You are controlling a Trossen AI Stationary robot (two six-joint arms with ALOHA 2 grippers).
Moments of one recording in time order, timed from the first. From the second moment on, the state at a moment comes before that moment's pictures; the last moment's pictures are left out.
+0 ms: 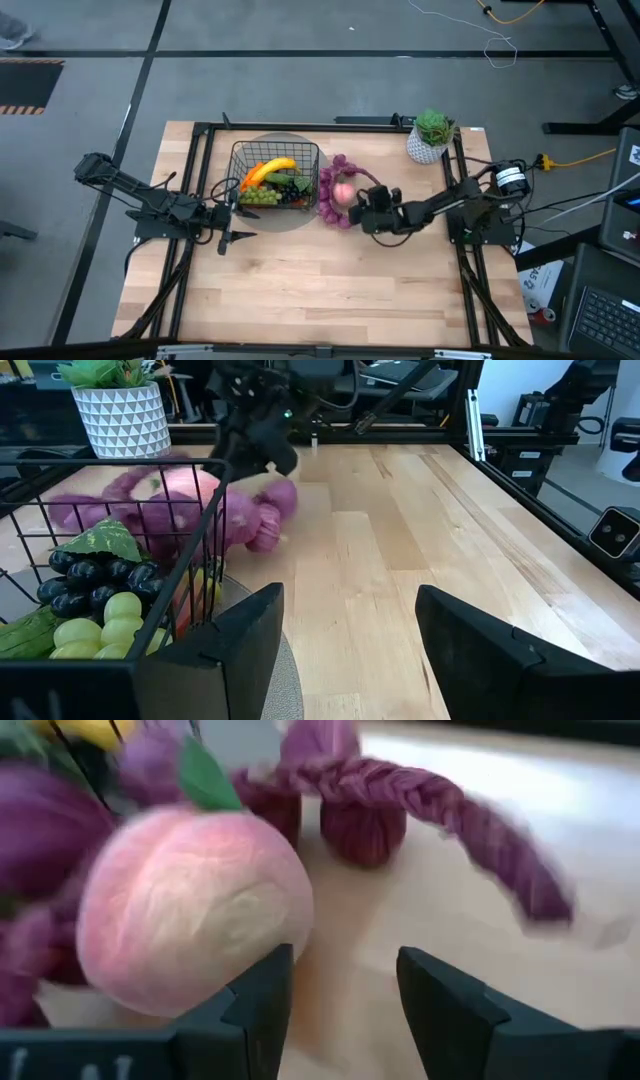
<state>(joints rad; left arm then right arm) -0.38 0.35 0.01 0.23 -0.35 -0.07 0.14 1.70 0.62 0.13 0.88 1.00</state>
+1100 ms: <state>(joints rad) -0.38 0.35 0.01 0.23 -0.35 -0.07 0.19 1.59 0.63 -0.08 0.14 0.95</state>
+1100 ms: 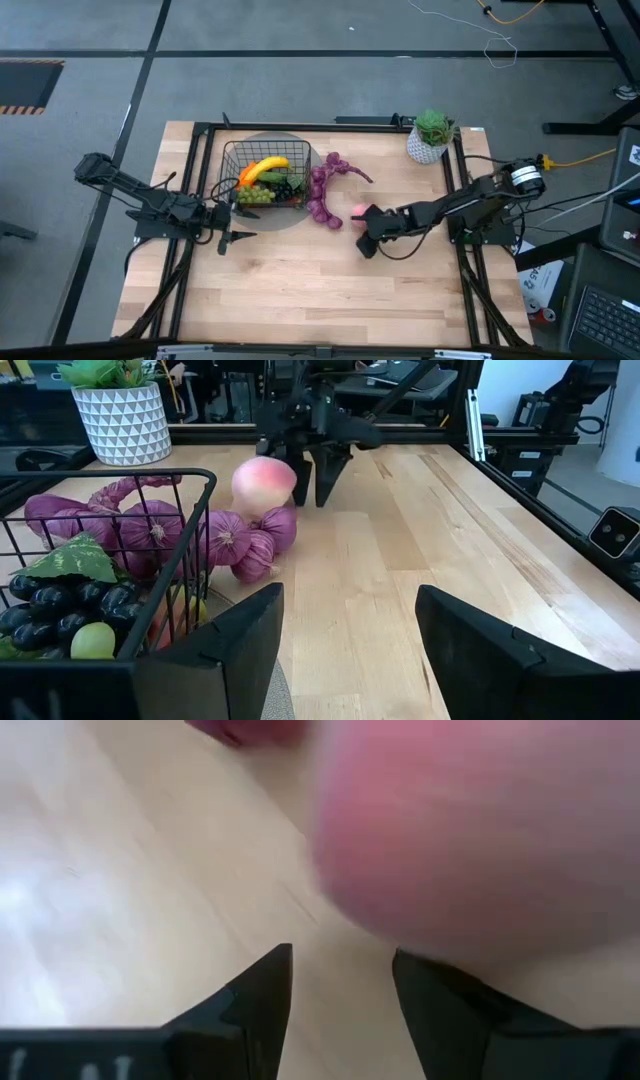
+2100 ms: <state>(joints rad) -0.38 0.35 0.01 0.23 -0.35 -0.07 0.27 1.46 0.62 -0.26 0.29 1.11</state>
